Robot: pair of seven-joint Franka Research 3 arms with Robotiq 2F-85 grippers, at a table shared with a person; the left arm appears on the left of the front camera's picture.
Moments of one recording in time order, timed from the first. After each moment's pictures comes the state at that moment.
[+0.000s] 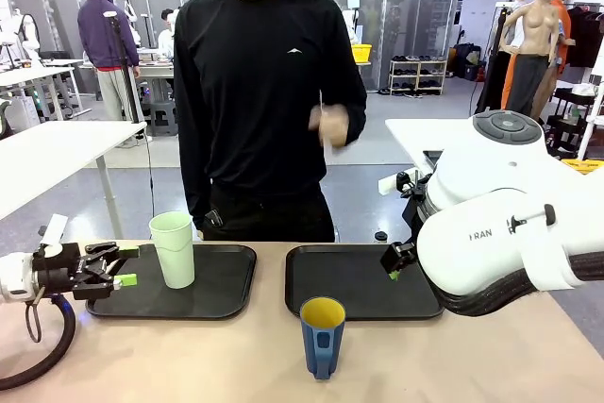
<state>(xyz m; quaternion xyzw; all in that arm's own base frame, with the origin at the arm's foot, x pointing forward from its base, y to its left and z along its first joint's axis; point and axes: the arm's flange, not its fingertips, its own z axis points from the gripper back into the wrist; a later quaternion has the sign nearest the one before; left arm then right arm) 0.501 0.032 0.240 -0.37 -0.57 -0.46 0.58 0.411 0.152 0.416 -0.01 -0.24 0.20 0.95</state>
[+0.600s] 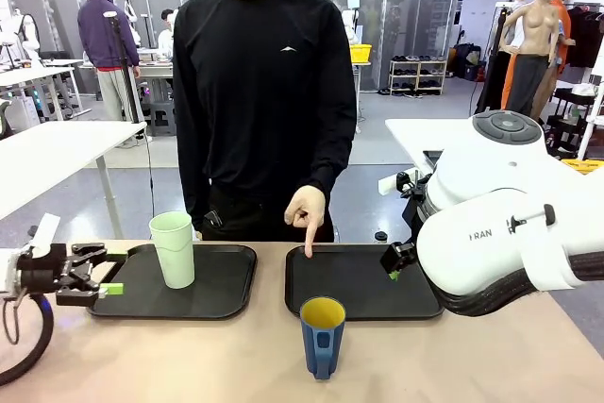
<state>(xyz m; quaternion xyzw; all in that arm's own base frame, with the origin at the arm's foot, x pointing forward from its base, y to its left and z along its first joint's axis) 0.481 0.049 0.260 -0.31 -0.53 -0.52 0.59 0.411 0.152 0.416 -0.01 -0.24 0.20 0.95</state>
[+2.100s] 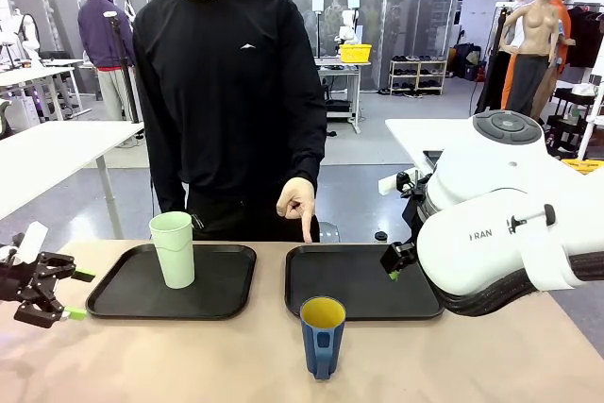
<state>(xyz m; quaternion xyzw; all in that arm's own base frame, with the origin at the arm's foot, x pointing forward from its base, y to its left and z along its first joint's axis) 0.440 0.079 0.288 -0.20 -0.42 -0.58 0.66 0.411 0.152 0.416 -0.01 -0.24 0.20 0.95</state>
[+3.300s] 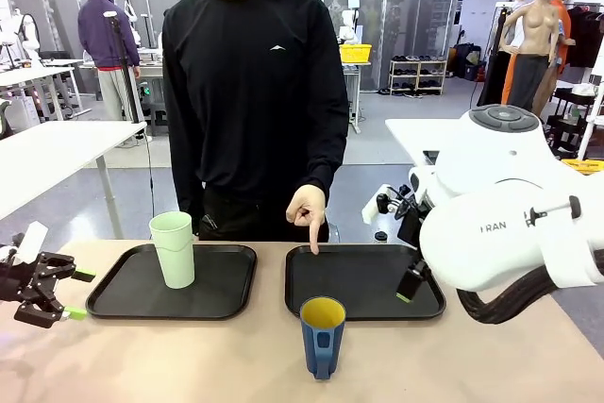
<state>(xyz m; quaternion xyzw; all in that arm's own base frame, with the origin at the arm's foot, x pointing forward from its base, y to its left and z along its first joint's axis) 0.440 0.079 0.288 -0.20 -0.42 -0.58 0.66 0.394 0.153 0.416 -0.05 -0.18 0.44 0.88</state>
